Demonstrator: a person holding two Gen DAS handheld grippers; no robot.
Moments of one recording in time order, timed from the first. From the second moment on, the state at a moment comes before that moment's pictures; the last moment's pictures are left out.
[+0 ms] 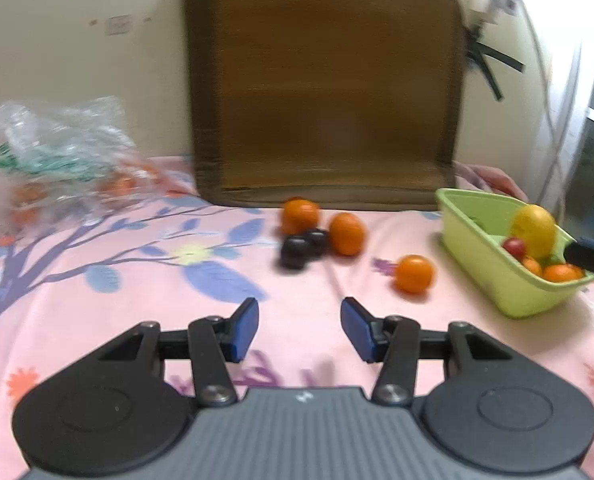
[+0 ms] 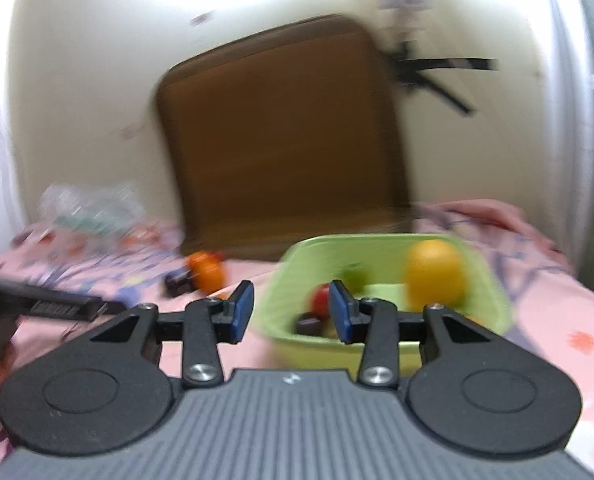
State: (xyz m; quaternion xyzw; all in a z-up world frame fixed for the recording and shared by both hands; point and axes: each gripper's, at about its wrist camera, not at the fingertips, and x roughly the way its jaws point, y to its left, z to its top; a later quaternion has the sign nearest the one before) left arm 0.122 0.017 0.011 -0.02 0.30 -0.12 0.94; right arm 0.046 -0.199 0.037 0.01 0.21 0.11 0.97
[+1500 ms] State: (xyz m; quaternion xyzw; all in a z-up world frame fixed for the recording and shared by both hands) left arm 0.024 -0.077 -0.006 0.07 0.28 -0.29 0.91; right arm -0.032 -0.199 0.009 0.02 0.29 0.08 0.95
